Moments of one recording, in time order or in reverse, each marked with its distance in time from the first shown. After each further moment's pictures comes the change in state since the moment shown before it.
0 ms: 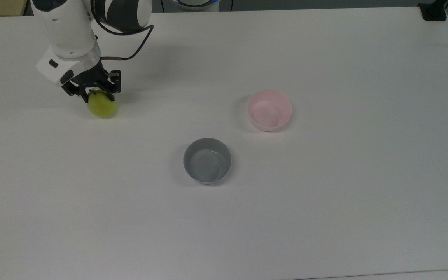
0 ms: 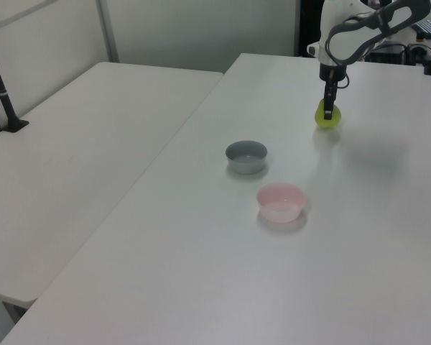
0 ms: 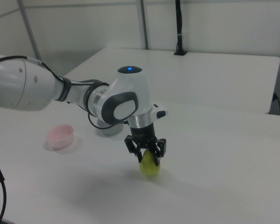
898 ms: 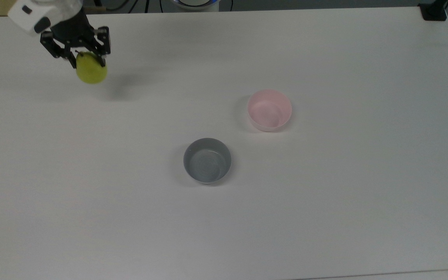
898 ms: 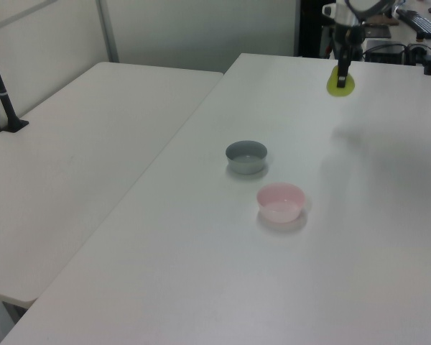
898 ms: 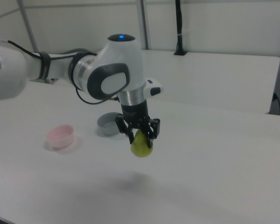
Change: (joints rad) arm -0.015 -0.189 -0.007 0.021 -0.001 -0.190 -0.001
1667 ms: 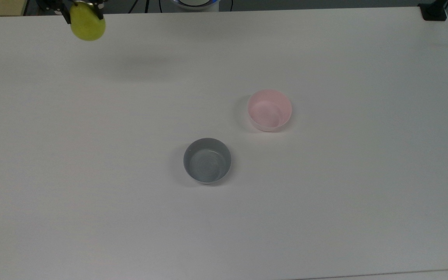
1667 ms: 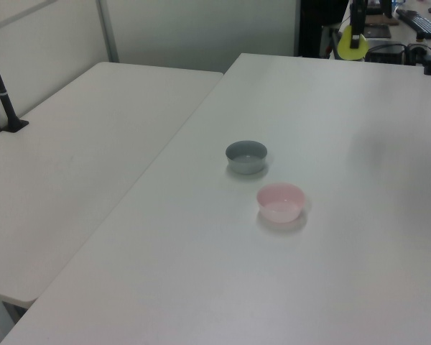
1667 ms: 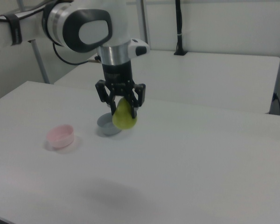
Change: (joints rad) arm 0.000 -0.104 0.018 0.213 -0.010 -0.360 -0.030
